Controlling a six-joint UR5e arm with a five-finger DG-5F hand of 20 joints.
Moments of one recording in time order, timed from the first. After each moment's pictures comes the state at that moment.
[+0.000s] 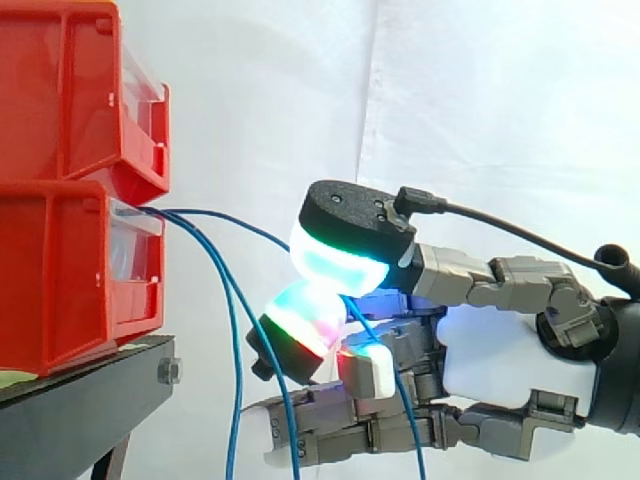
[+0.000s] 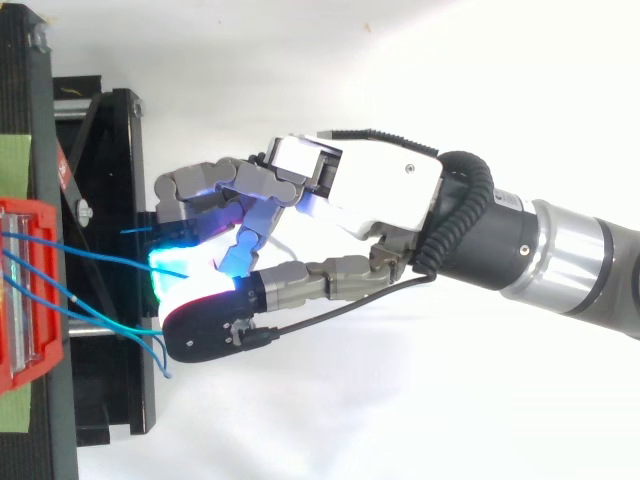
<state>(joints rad) 0.19 -2.38 -1.28 -2.42 -1.09 -0.19</state>
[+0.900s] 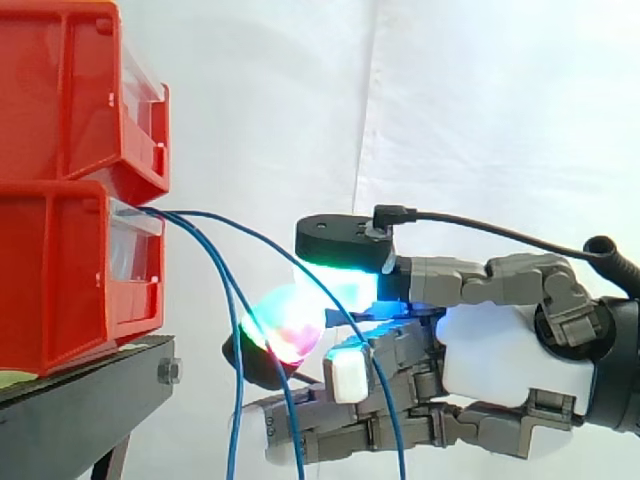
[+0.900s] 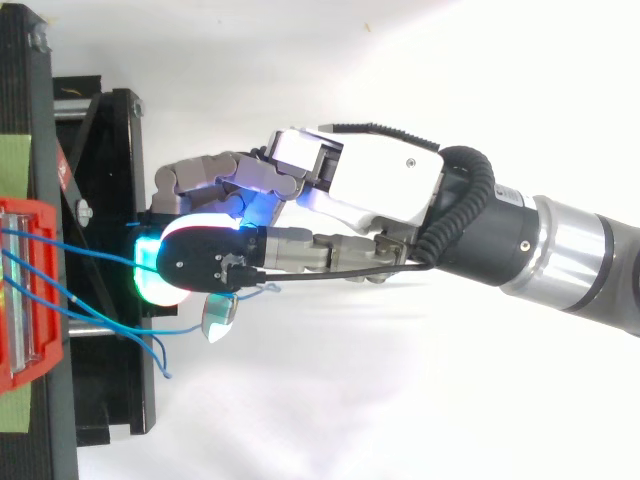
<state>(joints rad) 0.19 -2.38 -1.28 -2.42 -1.09 -0.20</state>
